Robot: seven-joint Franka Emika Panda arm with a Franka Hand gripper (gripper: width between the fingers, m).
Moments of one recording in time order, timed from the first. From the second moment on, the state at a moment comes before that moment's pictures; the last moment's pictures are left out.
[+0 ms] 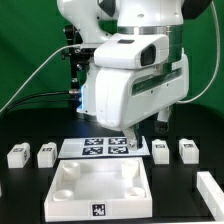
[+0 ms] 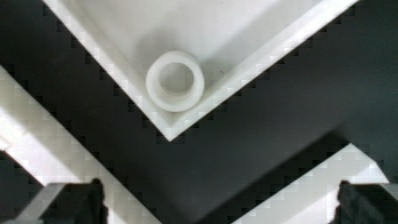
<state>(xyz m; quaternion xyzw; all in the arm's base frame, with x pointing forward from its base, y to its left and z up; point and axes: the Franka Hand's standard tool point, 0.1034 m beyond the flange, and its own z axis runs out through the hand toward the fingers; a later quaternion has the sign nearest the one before) 0.566 0.054 0.114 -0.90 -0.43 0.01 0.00</state>
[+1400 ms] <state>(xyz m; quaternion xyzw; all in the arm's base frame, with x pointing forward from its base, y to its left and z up) 0.448 0.005 0.069 -0.70 -0.71 -0.01 0.00</state>
